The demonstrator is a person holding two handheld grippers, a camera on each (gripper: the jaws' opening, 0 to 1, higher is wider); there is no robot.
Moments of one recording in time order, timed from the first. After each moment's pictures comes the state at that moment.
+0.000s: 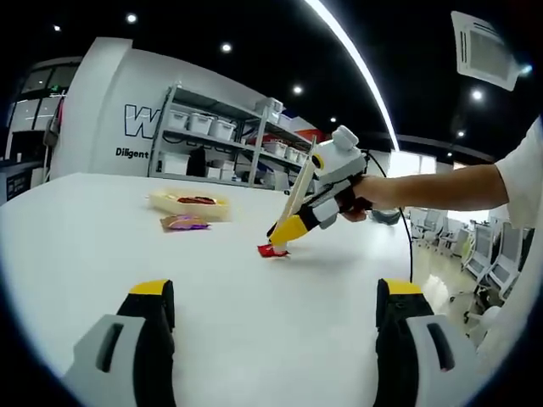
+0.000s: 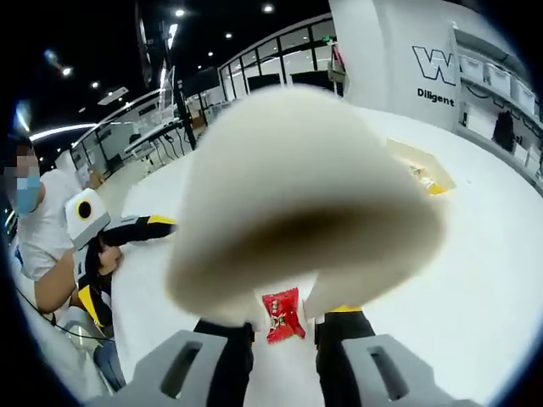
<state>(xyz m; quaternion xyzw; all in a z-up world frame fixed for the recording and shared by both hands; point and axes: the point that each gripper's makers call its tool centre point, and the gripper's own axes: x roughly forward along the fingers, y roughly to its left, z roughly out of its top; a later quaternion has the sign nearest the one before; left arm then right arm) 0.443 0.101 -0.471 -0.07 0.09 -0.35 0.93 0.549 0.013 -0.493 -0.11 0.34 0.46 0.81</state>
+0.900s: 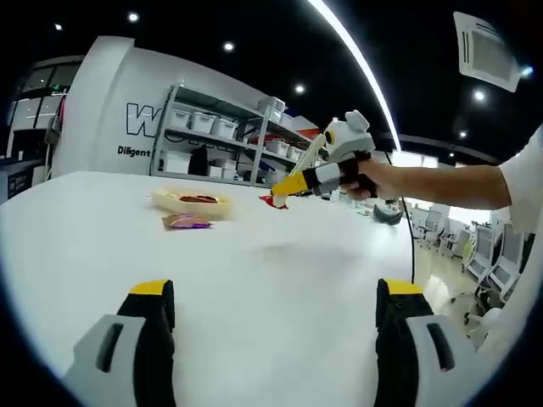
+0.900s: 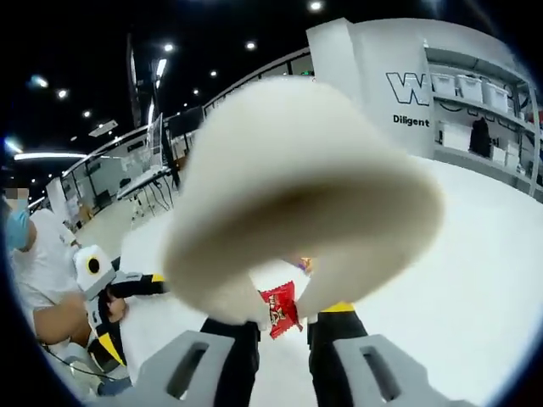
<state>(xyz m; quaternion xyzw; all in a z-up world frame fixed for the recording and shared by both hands) 0.446 0.102 -0.471 -0.07 0.09 -0.34 0.93 0.578 0.001 -0.403 -0.02 0.24 0.43 0.87</state>
